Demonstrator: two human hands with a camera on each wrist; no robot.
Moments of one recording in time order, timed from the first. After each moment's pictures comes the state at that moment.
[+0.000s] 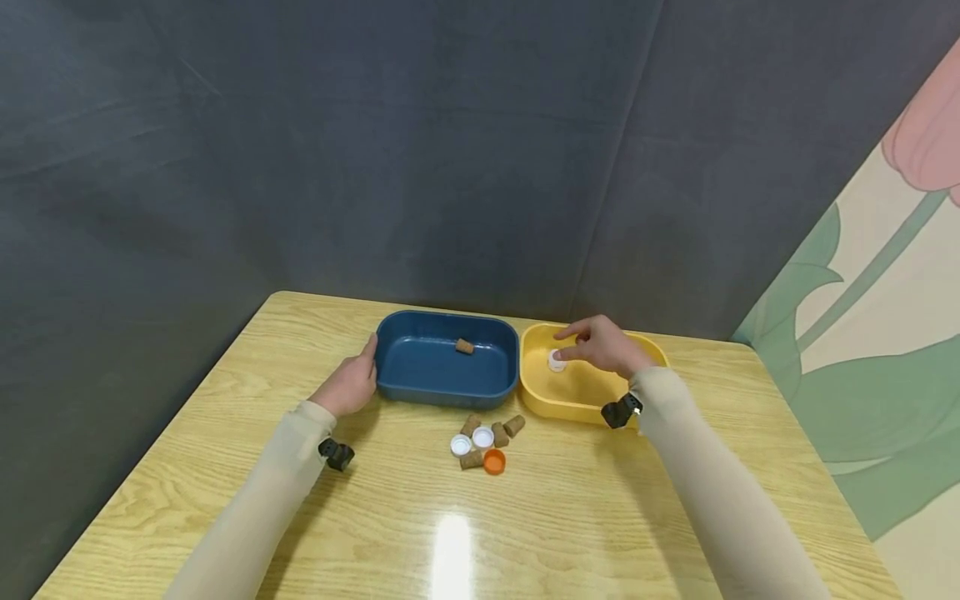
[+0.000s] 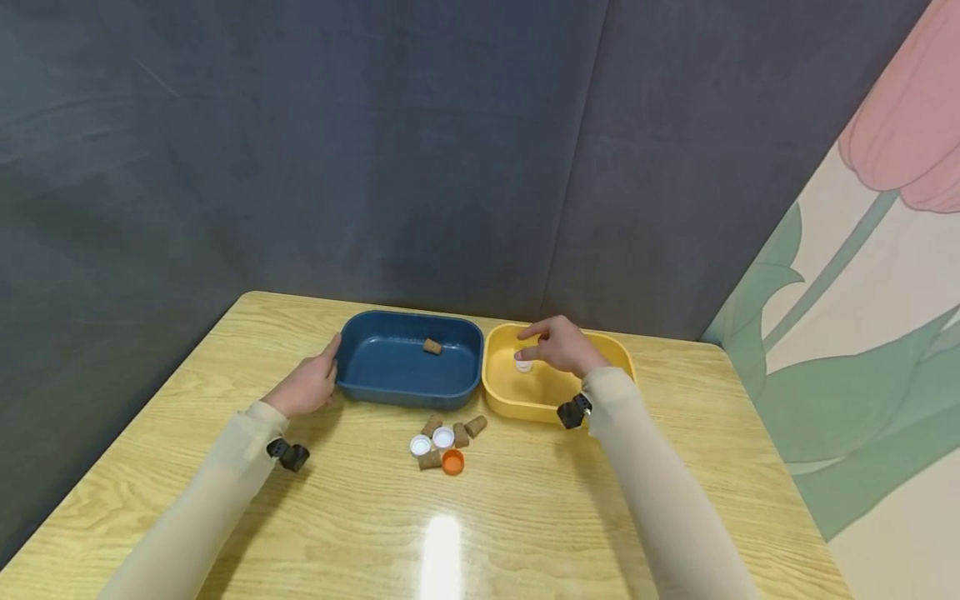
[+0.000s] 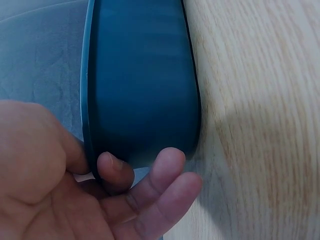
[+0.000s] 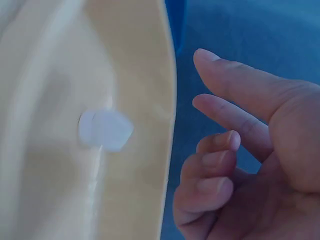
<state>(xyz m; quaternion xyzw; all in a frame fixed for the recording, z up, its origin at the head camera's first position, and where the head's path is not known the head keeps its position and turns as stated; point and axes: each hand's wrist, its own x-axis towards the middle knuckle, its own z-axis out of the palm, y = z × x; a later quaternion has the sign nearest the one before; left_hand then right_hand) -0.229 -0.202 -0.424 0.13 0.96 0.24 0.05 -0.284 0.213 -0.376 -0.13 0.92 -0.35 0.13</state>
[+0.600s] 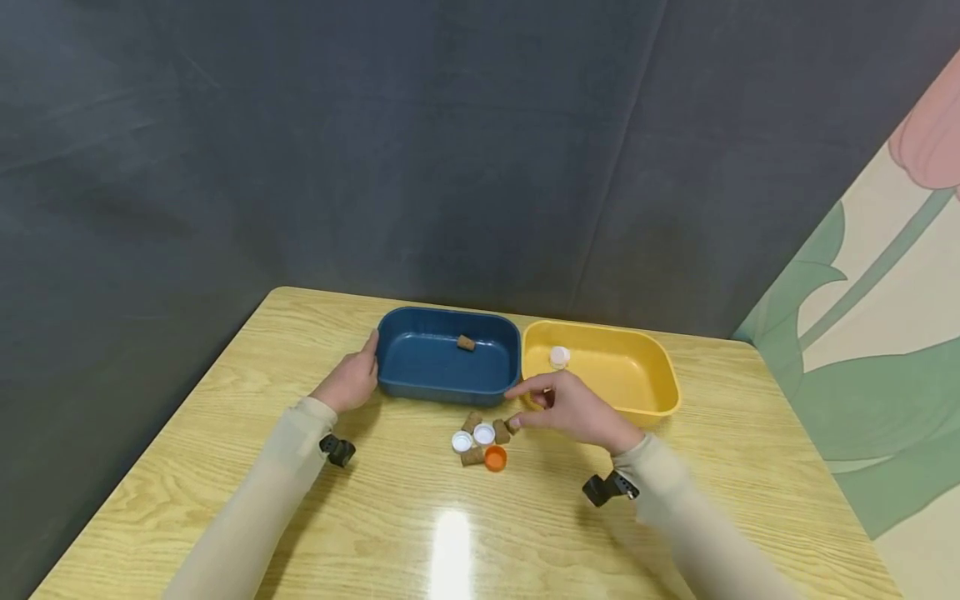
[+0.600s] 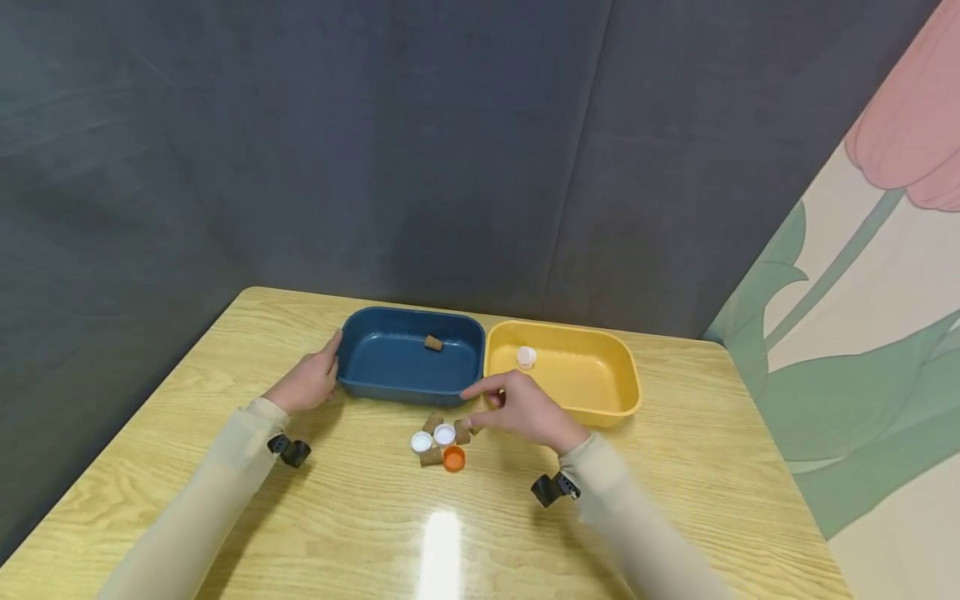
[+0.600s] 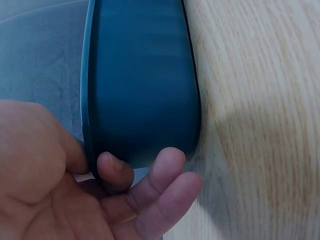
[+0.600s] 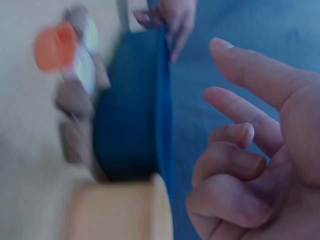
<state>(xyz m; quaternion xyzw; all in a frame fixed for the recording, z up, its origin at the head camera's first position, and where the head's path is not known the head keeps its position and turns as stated) -0.229 -0.203 -0.424 0.13 0.96 0.25 0.05 -0.189 0.153 -0.385 -0.27 0.86 -0.41 0.13</state>
